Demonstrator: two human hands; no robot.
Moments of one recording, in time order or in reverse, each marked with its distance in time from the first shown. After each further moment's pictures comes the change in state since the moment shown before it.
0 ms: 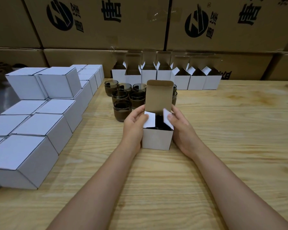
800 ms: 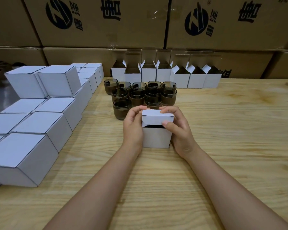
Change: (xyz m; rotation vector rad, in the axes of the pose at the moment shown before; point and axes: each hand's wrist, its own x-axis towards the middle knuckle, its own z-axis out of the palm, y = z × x) left_hand -0.004 -0.006 0.002 0.011 0.086 0.110; right_hand -0.010 0.006 0.012 -0.158 -0.022 -0.243
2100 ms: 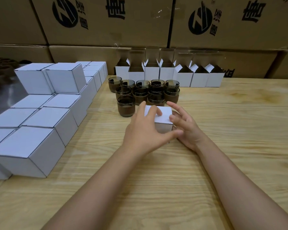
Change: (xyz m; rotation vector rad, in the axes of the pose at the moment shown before) left_hand -0.032 0.024 -0.007 1.202 -0.304 0.258; right_hand 0.009 -0.002 -0.022 0.242 -0.055 0.290
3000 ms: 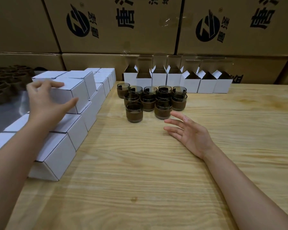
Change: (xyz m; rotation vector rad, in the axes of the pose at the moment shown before) left_hand 0.022 -0.156 -0.175 0.045 0.664 -0.143; right_hand 0.003 0.000 -0.003 0.037 0.000 0.121
